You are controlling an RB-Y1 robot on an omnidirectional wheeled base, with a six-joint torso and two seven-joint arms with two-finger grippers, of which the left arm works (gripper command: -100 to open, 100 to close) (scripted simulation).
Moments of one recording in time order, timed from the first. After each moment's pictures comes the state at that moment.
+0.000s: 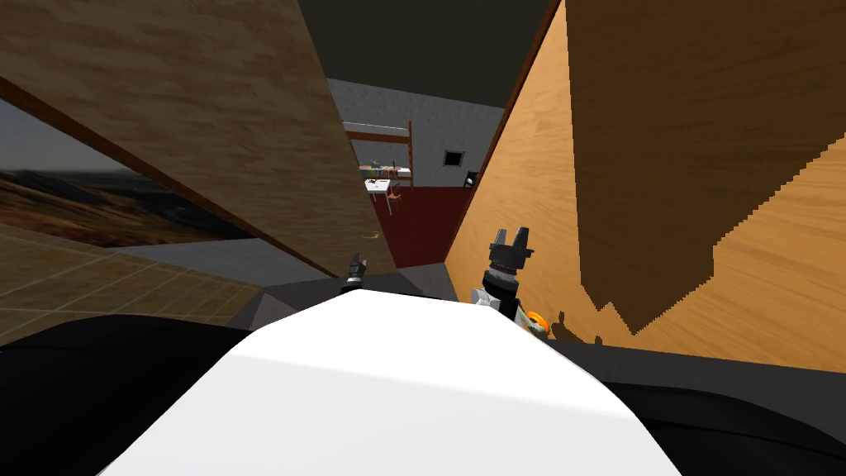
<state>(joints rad) 0.29 0.22 0.17 -1.12 0.10 -0.78 0.17</state>
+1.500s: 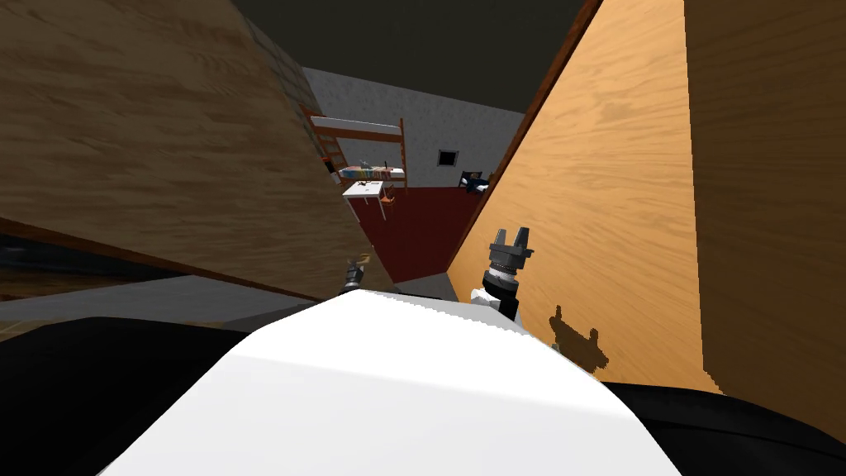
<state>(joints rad) 0.23 0.23 0.21 -0.90 0.12 -0.83 0.19</state>
